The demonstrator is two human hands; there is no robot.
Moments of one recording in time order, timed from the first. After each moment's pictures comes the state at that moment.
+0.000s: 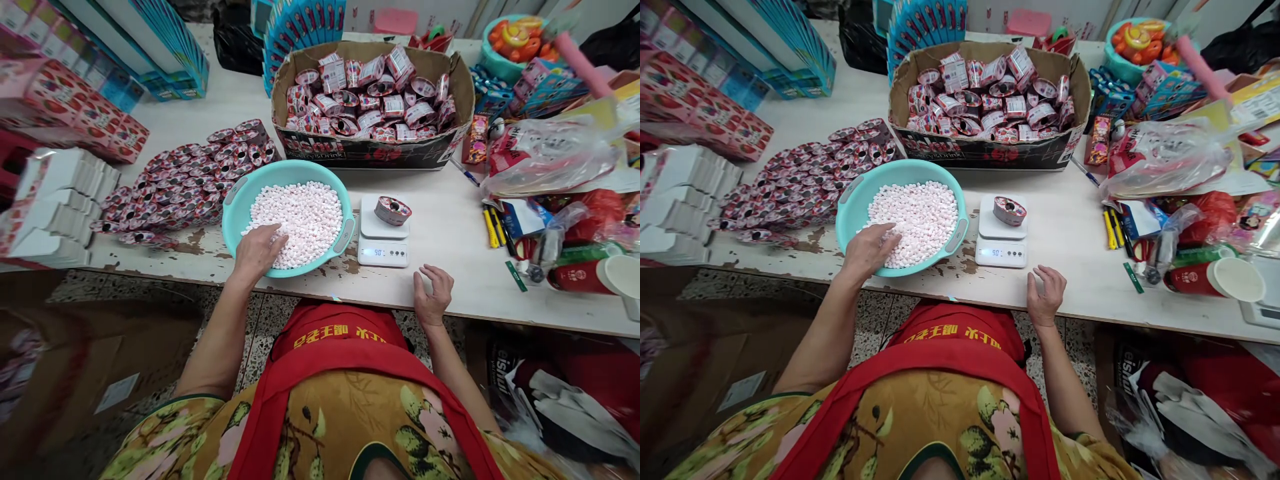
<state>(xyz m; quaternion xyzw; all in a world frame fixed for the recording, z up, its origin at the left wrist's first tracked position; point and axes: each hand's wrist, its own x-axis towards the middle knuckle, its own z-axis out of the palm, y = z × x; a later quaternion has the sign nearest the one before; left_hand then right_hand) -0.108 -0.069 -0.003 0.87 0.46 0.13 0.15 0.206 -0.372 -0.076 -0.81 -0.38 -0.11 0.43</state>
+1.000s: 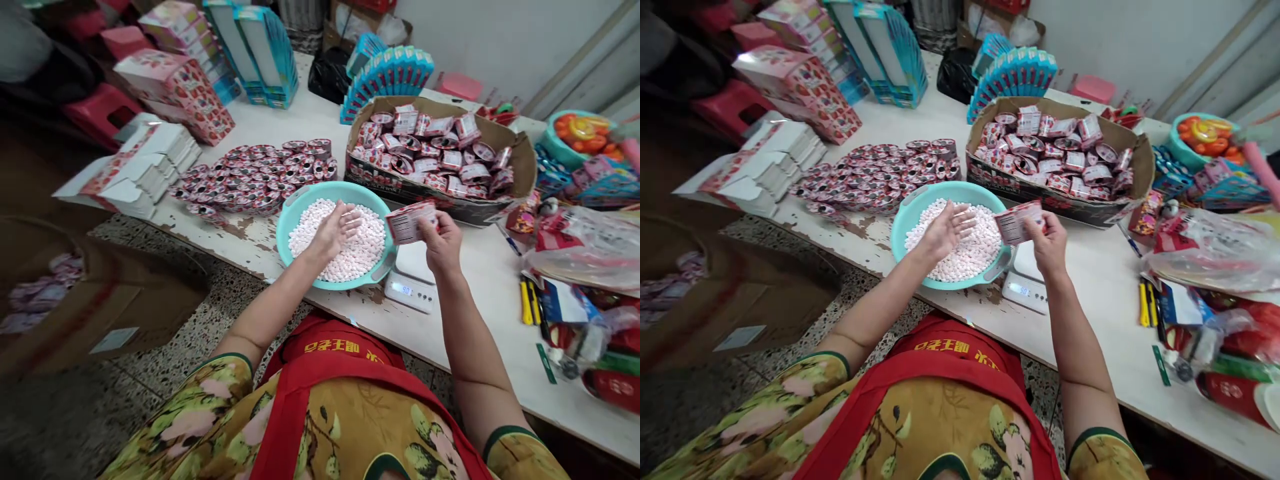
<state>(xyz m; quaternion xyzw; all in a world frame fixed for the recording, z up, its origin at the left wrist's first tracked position) -0.007 -0.054 0.042 0.32 0.40 0.40 0.76 0.225 -0.136 0.039 -0.63 -0.42 0.26 0.60</state>
